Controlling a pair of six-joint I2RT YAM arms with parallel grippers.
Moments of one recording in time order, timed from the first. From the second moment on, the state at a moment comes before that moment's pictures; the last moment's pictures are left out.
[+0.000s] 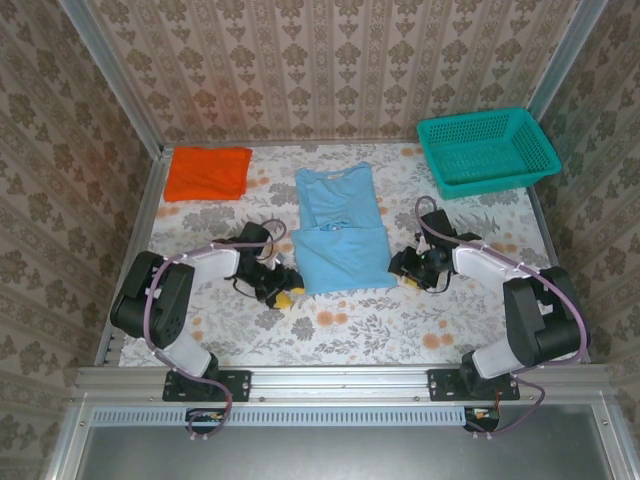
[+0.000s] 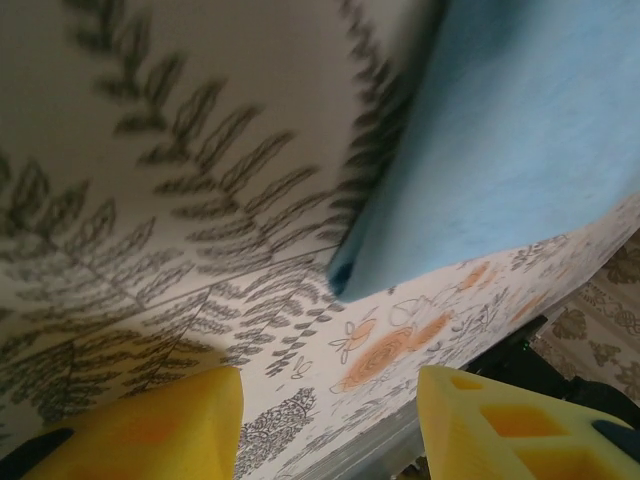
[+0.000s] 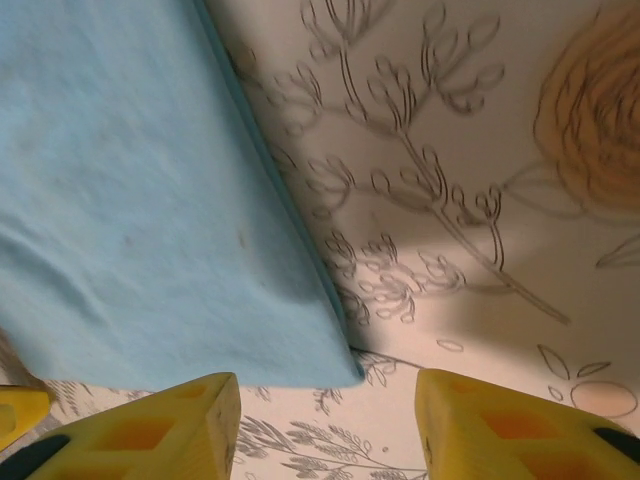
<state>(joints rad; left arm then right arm) -0.44 1.61 0.74 -0.50 0.73 -0.78 0.24 1.48 0.76 -0.52 -0.37 0.68</state>
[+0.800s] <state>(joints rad) -0.50 1.71 0.81 -0.42 0.71 -0.97 0.29 1.63 0.84 -0.59 -0.37 0.66</state>
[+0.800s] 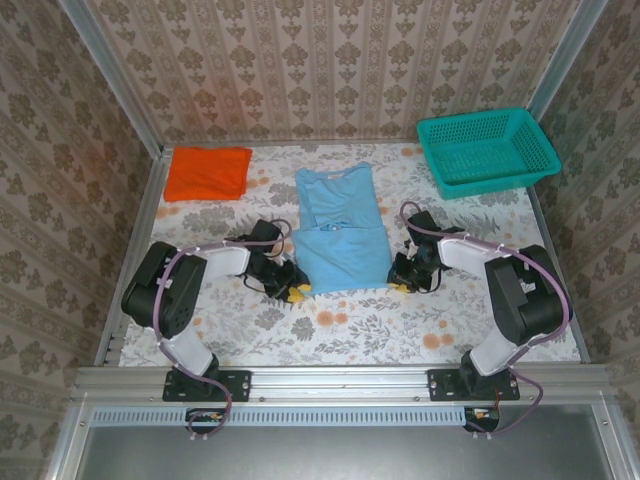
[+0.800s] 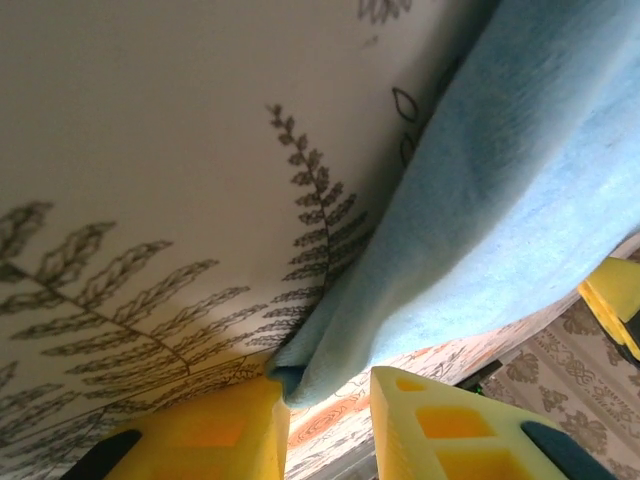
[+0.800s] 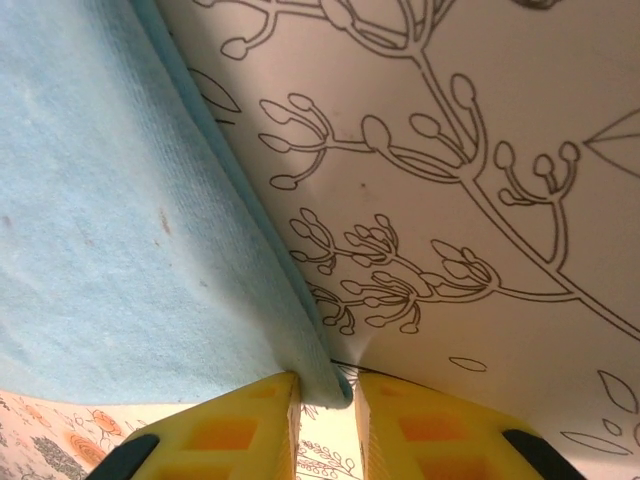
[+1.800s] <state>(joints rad) -0.52 1.59 0.88 -0.72 0.54 -0.52 0.41 1.47 0.71 -0.61 -0.42 0.62</state>
